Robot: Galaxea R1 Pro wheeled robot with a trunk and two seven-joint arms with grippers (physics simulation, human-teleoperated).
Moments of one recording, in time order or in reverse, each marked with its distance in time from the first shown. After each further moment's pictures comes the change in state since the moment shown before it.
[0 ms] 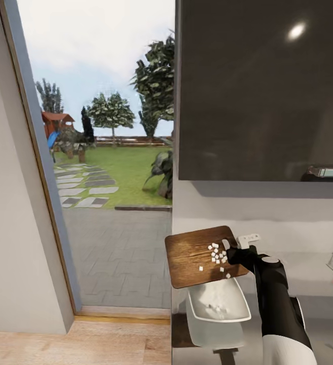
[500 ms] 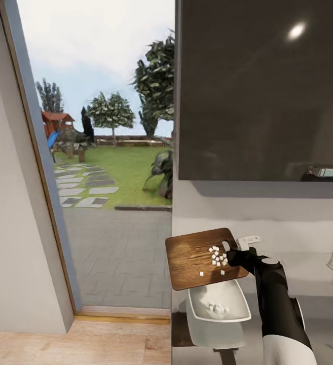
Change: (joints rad) left arm 0.000 0.000 0.000 0.000 0.000 0.000 0.000; right arm 0.000 -0.004 -0.009 0.025 0.000 -0.003 -0.002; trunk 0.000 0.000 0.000
